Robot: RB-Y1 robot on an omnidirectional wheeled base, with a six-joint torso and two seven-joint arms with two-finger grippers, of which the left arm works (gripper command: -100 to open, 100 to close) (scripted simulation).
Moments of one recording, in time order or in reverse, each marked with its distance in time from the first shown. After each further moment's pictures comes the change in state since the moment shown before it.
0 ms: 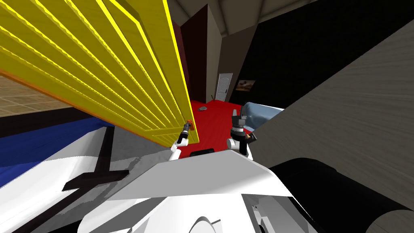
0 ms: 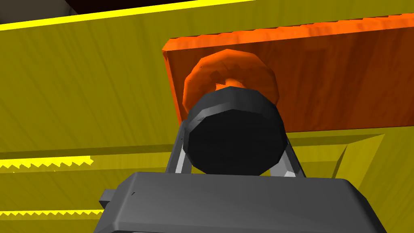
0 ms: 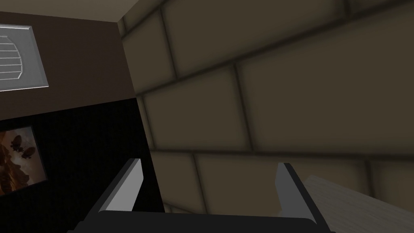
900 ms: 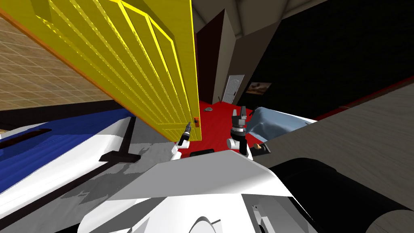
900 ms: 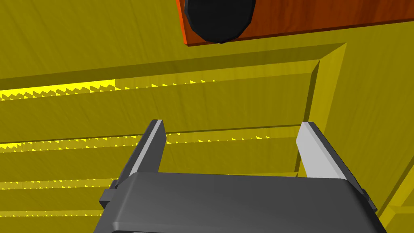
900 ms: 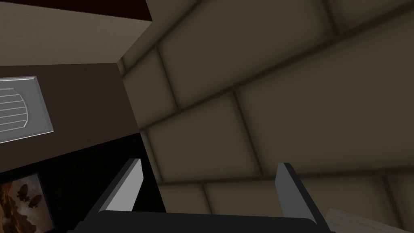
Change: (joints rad) arm 0.054 0.021 -0.102 -0.041 0.038 -0.014 -0.051
